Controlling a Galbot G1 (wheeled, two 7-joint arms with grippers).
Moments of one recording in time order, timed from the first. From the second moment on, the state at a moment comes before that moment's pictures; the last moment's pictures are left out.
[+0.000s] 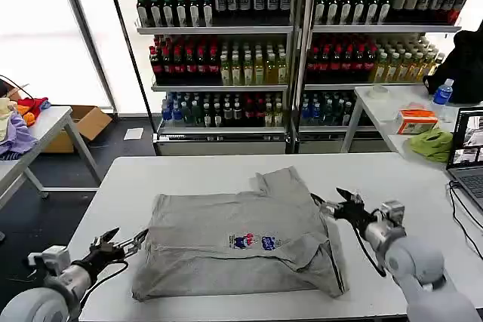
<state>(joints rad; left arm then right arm) 1.39 -0.94 -0.67 -1.94 -0.77 0.58 0.07 -0.87 1.08 0.40 1.63 0.61 -0.58 -0.20</state>
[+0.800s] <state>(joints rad) 0.91 -0.90 -0.29 -1.53 -0.78 0.58 0.03 -0.56 1.23 0.25 1.18 0.51 -0.58 -0.26</state>
